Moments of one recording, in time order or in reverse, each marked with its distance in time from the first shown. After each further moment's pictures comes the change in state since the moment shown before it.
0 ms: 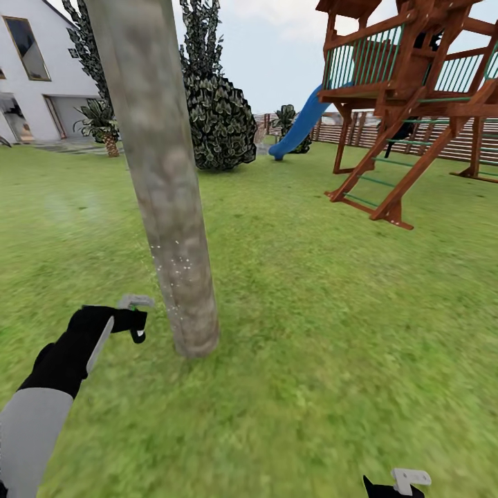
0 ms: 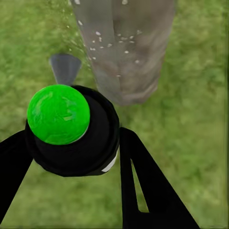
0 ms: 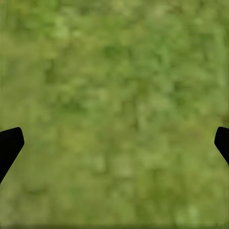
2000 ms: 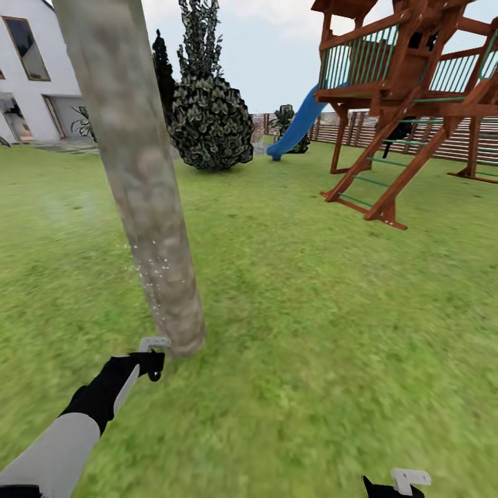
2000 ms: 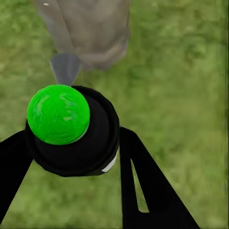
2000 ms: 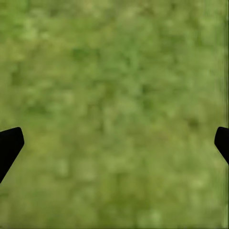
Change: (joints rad) left arm 0.068 -0.117 0.006 0.407 0.061 -0.404 0.142; right arm 0.000 0.000 0.000 0.000 0.000 0.000 0.000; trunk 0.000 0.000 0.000
